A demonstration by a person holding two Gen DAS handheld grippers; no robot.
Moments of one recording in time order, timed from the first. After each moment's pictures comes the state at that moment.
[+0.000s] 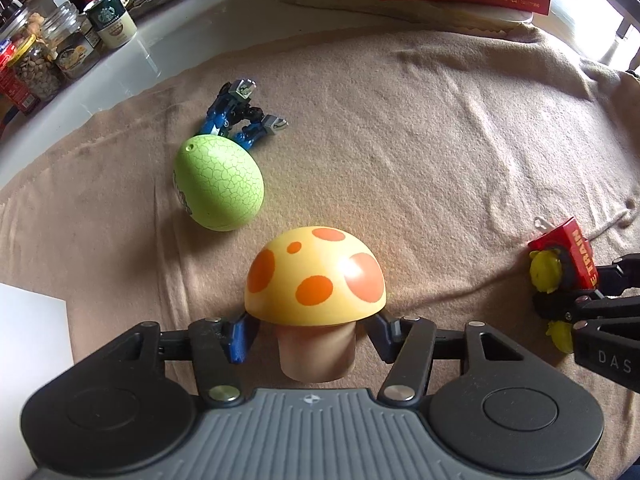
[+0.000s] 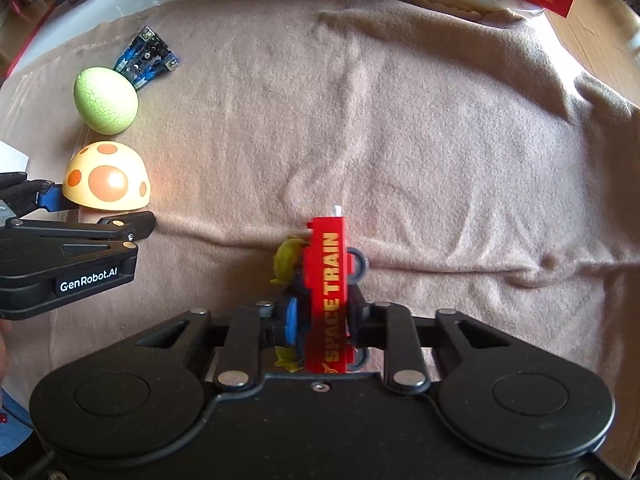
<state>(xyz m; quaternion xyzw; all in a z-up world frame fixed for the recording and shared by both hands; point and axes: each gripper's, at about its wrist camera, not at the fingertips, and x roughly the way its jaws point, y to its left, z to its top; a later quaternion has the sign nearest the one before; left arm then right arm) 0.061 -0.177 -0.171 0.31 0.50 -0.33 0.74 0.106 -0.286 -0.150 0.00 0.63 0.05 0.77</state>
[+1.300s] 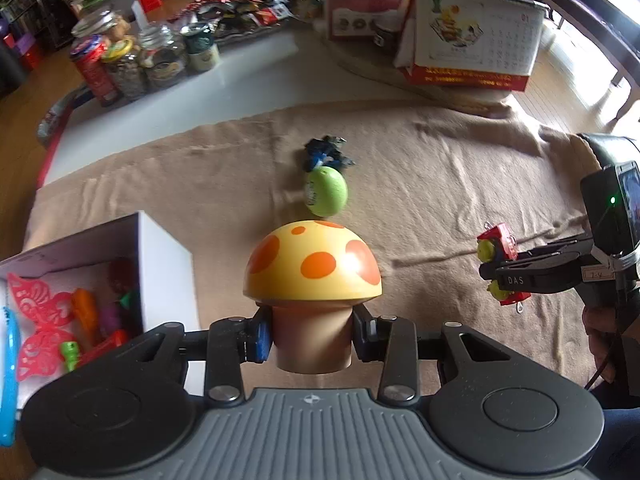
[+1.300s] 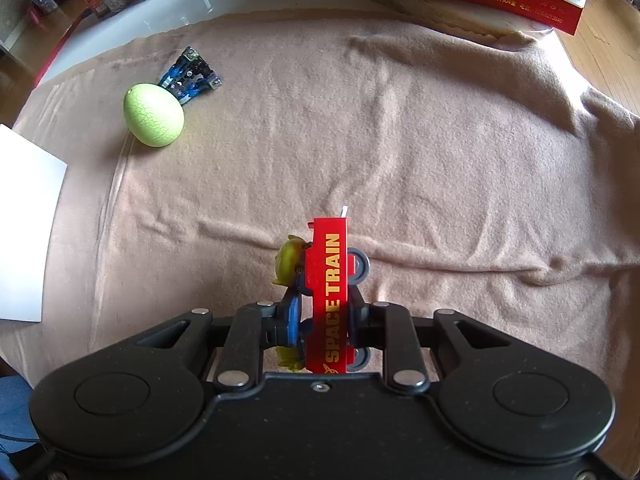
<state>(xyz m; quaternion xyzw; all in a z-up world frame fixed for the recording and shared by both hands) 0.056 -0.060 0.003 0.26 0.49 -0.32 0.77 0.096 -0.266 -0.119 0.01 0.62 0.08 0.78</state>
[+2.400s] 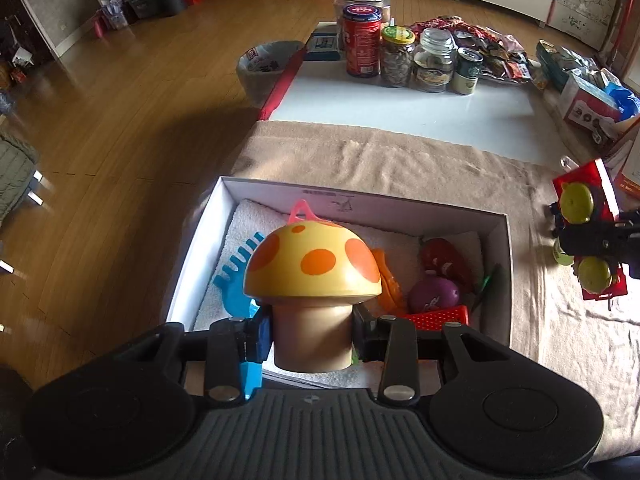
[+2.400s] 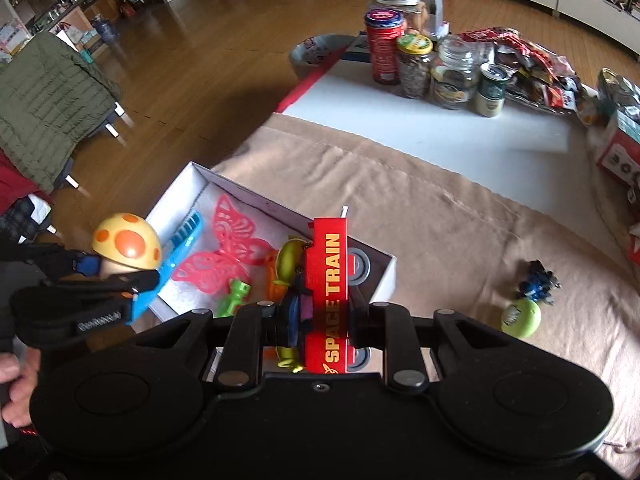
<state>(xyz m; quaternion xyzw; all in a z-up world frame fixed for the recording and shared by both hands) 0.197 0.175 0.060 0.17 0.51 -0.13 0.83 0.105 0.039 0.056 -0.06 0.53 0.30 0.79</state>
